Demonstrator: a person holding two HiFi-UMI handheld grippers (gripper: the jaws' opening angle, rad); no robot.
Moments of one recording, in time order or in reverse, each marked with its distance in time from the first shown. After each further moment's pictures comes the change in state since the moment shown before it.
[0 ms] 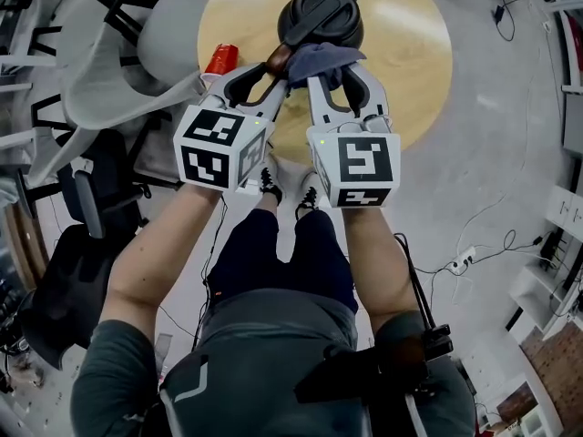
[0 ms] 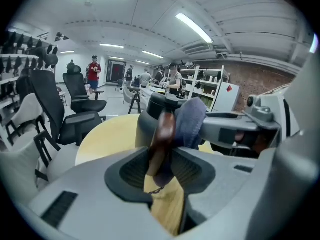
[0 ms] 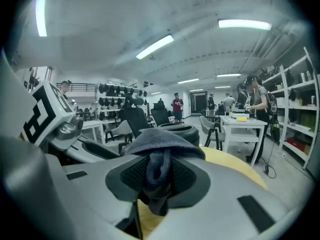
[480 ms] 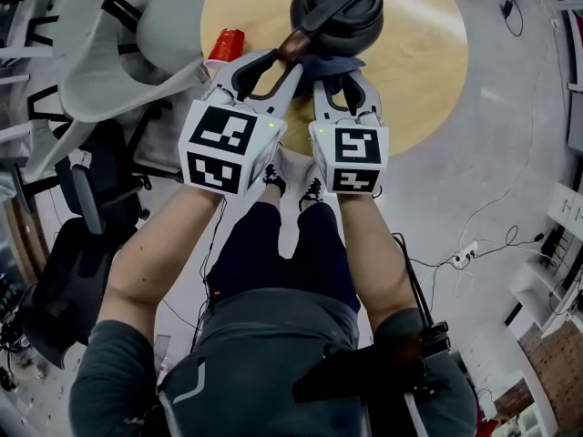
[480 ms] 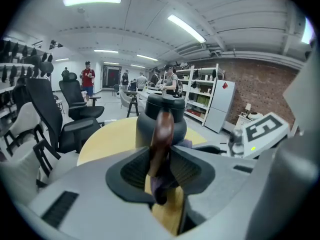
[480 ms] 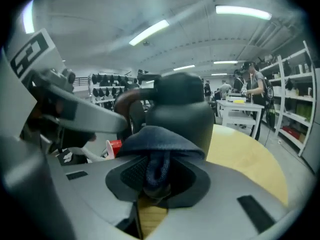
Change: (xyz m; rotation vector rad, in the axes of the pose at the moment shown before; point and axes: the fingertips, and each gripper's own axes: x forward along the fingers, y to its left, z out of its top) left arm -0.001 -0.002 0.002 0.092 -0.028 -0.003; right arm 0.021 0.008 -0.084 0.054 0.132 -0.033
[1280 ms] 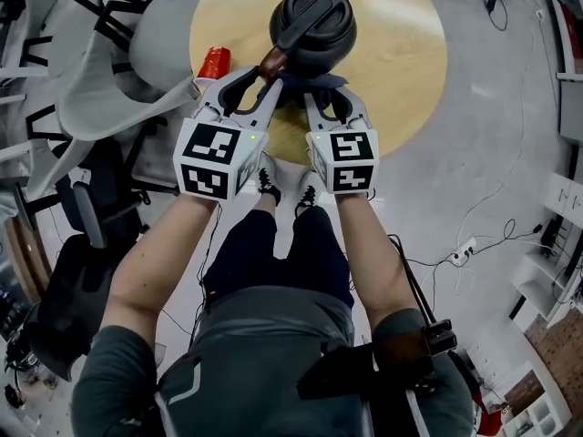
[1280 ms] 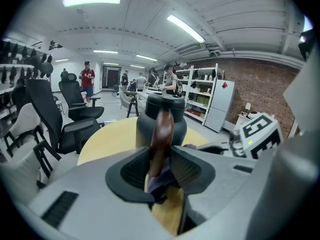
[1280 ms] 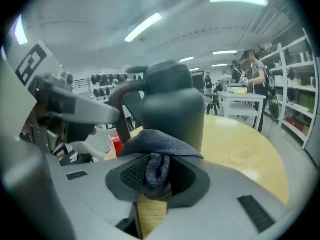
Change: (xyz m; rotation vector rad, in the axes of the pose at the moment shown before) left arm -0.002 0.007 -0.007 0.005 -0.003 -0.001; right arm 0.001 -0.009 -0.024 0.072 0.074 0.041
